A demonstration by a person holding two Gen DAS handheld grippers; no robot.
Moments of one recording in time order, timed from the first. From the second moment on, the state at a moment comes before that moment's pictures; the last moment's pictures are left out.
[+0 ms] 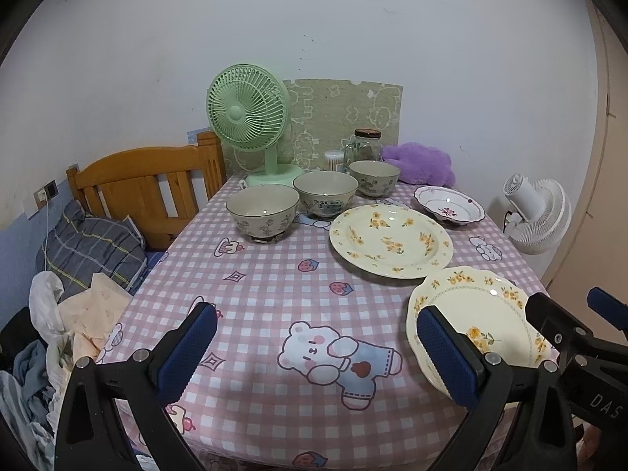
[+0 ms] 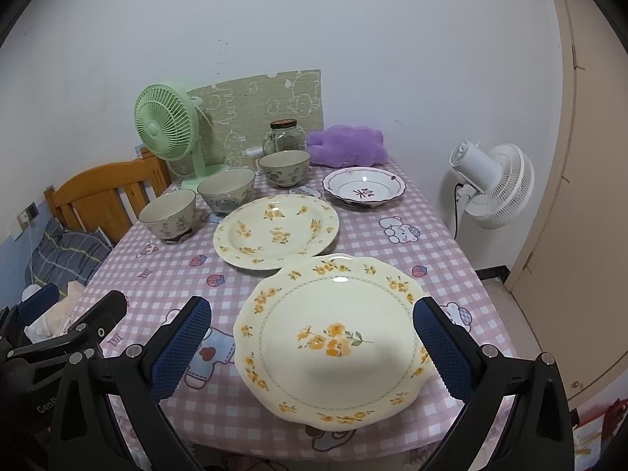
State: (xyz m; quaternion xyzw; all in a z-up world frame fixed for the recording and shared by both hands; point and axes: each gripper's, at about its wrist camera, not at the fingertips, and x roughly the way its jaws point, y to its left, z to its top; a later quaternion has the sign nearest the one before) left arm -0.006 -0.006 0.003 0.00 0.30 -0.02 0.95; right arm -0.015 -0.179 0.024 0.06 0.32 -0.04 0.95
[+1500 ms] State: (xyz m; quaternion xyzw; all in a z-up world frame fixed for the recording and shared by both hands) left arm -0.019 -0.003 0.003 0.00 0.30 0.00 0.95; right arm -0.024 -0.175 0.027 0.04 0.32 -0.03 0.95
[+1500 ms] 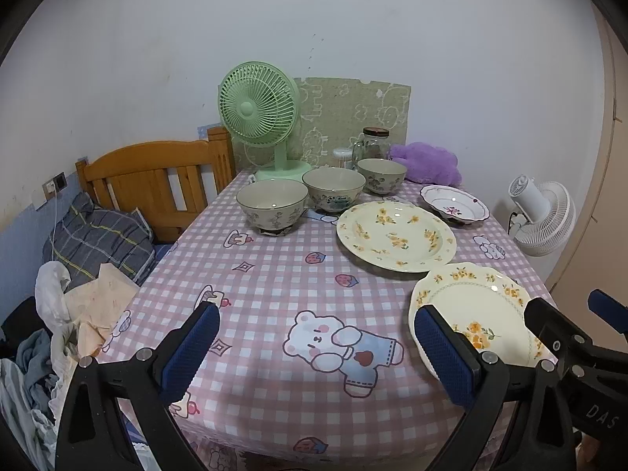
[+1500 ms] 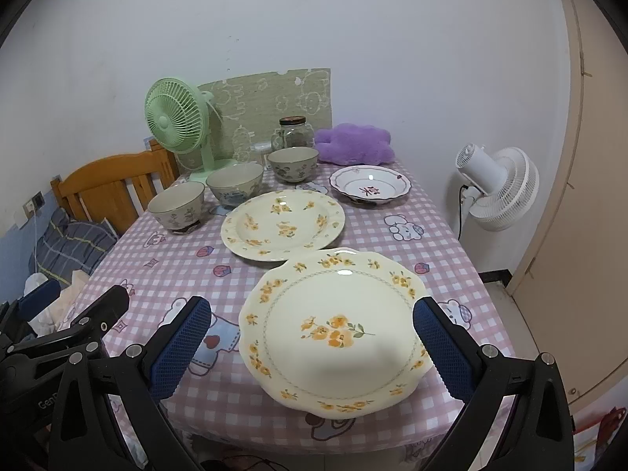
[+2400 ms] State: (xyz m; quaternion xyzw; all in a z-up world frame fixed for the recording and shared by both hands) left arm 0.044 -0.018 0.005 0.01 0.36 -0.08 0.93; right arm 0.011 -0.176 0.039 0.06 0.35 -0.11 0.93
